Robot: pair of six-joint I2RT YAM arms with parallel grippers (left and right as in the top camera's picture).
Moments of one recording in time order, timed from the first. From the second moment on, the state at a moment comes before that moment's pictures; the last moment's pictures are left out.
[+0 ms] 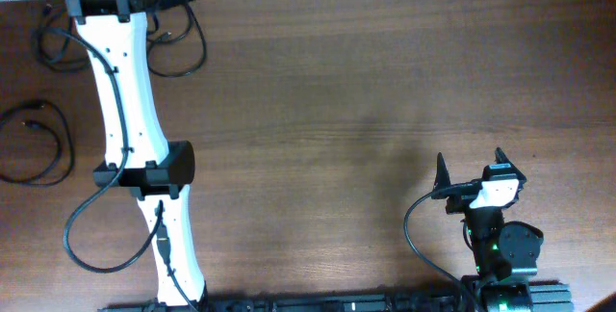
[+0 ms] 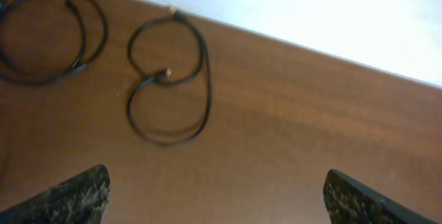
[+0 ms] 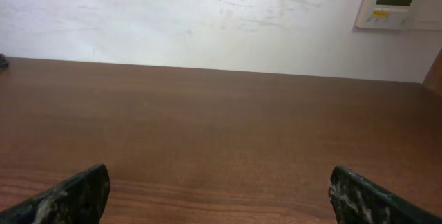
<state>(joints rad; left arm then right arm) -0.02 2.42 3.14 -1.64 -0.07 -0.27 -0.04 0.01 0.01 -0.07 -0.06 -0.05</state>
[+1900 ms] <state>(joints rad) 0.05 0.53 1.20 -1.38 0.42 0.05 -0.04 0.01 0.01 -0.07 -0.06 -0.05</state>
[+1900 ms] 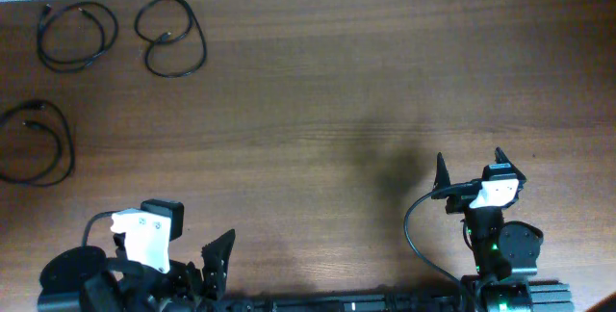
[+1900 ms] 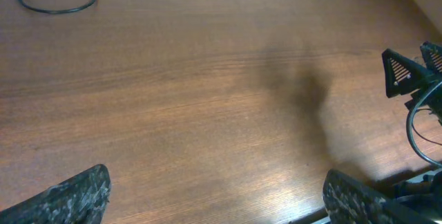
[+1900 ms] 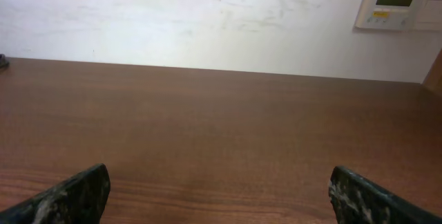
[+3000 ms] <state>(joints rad) -0.05 0.09 0.27 -0.22 0.26 0.25 -0.04 0.01 0.01 -0.07 -0.06 -0.05</state>
